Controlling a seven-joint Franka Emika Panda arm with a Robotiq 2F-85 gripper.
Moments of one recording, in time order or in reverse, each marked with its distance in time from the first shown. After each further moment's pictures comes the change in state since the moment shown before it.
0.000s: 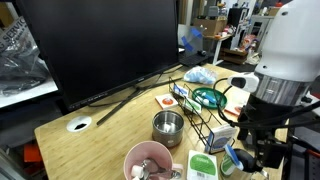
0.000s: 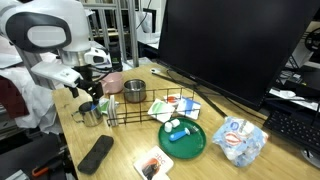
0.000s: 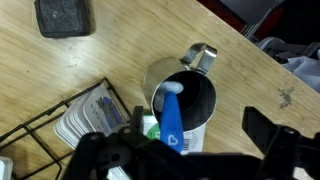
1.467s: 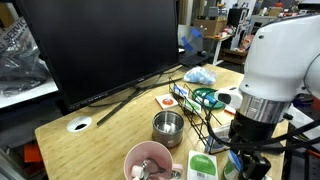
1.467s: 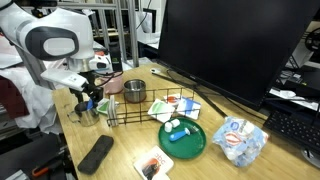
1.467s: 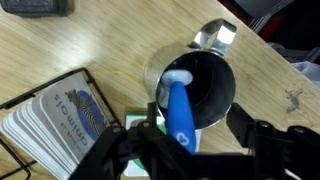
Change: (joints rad) arm -0.042 0.153 0.088 0.073 0.000 0.054 0.000
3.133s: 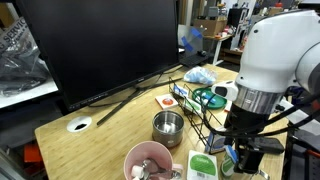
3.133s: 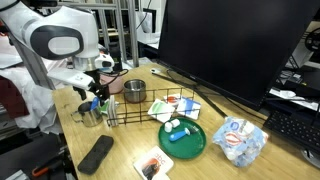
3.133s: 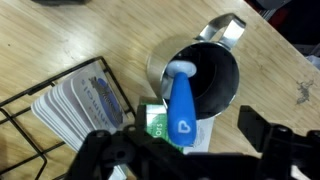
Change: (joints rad) arm -0.044 0.002 0.000 0.016 -0.001 0.005 -0.049
